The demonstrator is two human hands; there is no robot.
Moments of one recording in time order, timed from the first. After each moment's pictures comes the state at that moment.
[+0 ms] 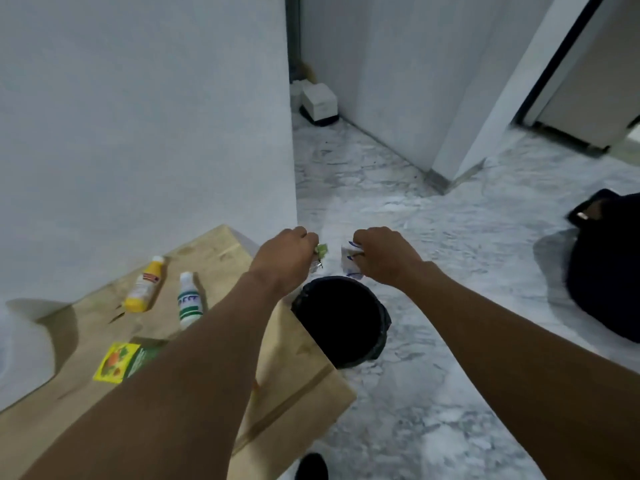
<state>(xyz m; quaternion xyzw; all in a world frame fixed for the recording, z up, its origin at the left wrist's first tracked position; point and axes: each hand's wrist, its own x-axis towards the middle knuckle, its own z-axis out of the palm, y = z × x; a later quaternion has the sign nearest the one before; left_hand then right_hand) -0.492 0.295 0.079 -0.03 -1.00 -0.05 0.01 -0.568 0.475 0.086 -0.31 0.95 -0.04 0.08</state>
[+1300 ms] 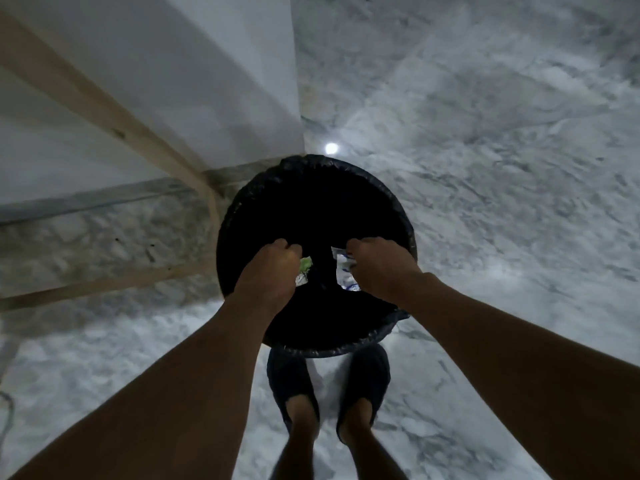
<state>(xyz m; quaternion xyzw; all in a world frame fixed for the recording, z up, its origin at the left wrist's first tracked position) -0.606 0.374 -0.440 0.26 -0.91 -0.19 -0.25 -0.765 0.498 -0.423 -0.49 0.78 0.04 0.39</state>
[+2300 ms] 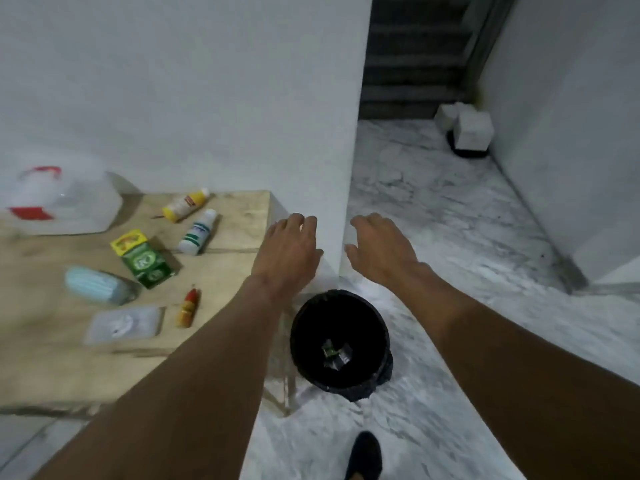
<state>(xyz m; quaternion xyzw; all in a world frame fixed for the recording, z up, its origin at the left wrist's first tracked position) -0.527 0.423 0.074 0.34 -0.94 -0.03 0.09 -0.672 0.508 0.081 -0.54 0.83 -0.09 0.09</state>
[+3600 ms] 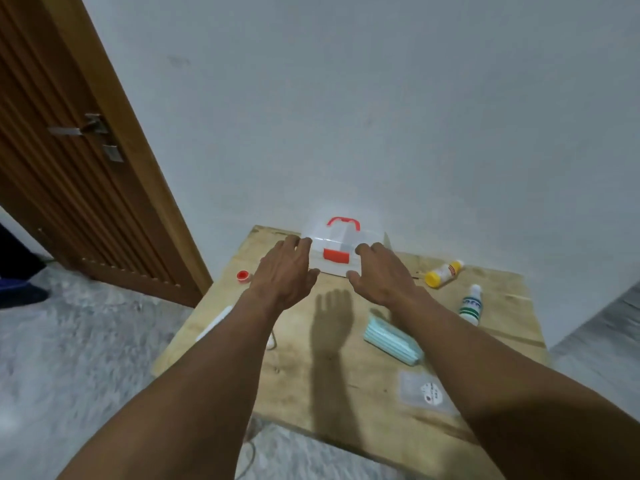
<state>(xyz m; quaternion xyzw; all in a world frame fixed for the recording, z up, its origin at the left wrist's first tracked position) -0.039 0.127 0.127 0.50 -0.86 -0.04 0.11 -0.224 0.172 0.120 -0.65 0.75 -0.11 0.10</state>
